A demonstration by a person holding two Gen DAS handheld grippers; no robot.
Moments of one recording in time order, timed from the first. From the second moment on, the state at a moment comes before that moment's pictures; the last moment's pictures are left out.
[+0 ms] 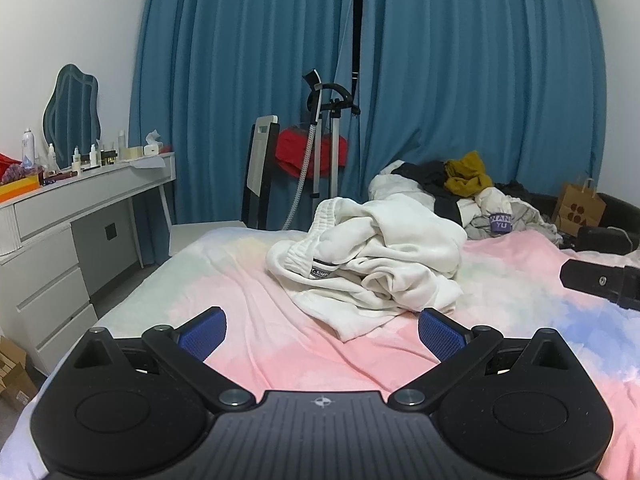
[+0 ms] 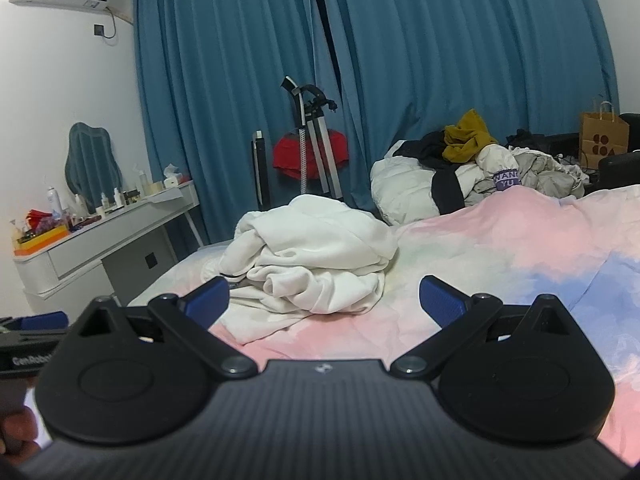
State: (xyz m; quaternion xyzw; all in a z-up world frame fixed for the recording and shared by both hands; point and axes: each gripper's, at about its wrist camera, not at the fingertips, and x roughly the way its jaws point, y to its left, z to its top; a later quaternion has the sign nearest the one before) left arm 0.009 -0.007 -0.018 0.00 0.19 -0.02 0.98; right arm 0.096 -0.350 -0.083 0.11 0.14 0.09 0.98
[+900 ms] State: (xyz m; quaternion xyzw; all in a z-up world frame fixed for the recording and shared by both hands) left arm 0.168 0.020 -0.028 -0.12 0.26 -0.06 0.96; right arm 0.111 -0.368 -0.106 0.15 0.17 0.05 0.97
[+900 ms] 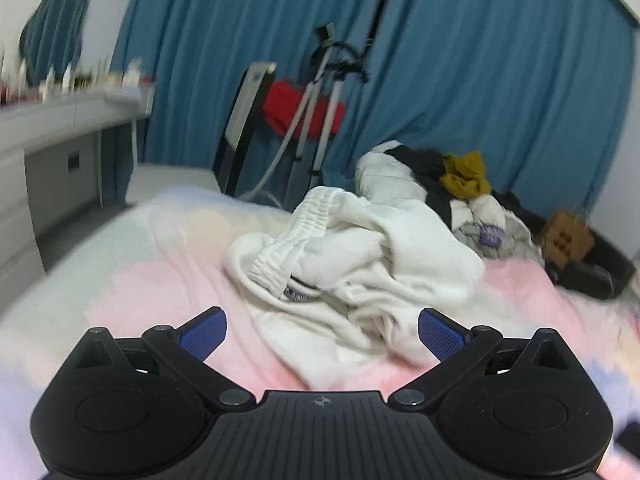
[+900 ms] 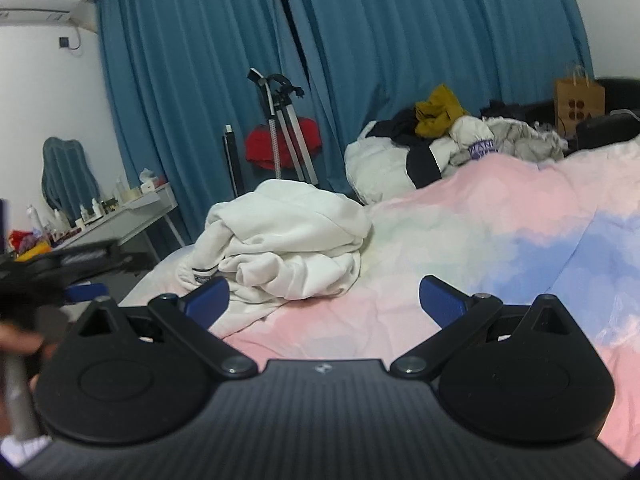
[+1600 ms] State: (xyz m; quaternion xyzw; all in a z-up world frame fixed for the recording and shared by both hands) left arm 0.365 -0.036 -0.067 -0.11 0.27 0.04 0.96; right arm 0.171 -0.412 -0.158 0.23 0.23 0.02 0.95
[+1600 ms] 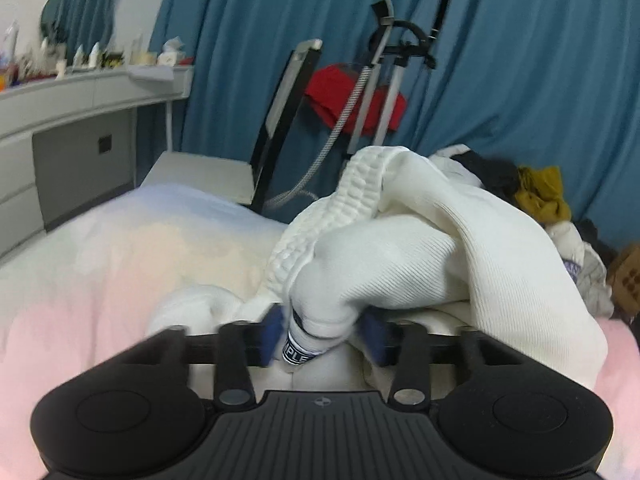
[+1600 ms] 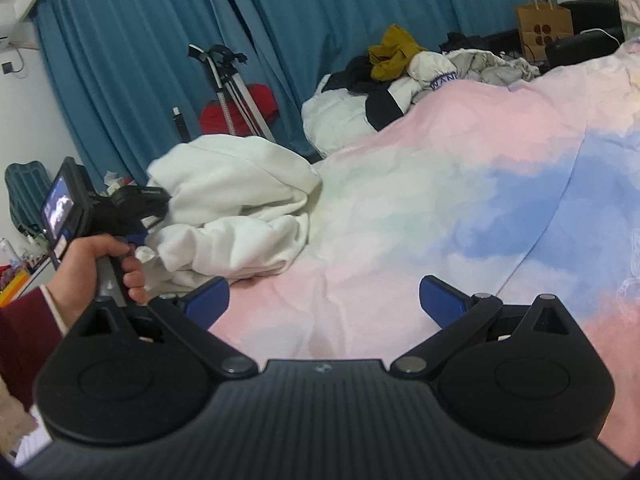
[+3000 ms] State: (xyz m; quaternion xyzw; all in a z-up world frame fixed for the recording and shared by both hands) left arm 0.135 -0.002 -0.011 -0.01 0.30 -0.26 0.92; right arm 0.149 -0.386 -0.133 0.19 0.23 0.08 0.95
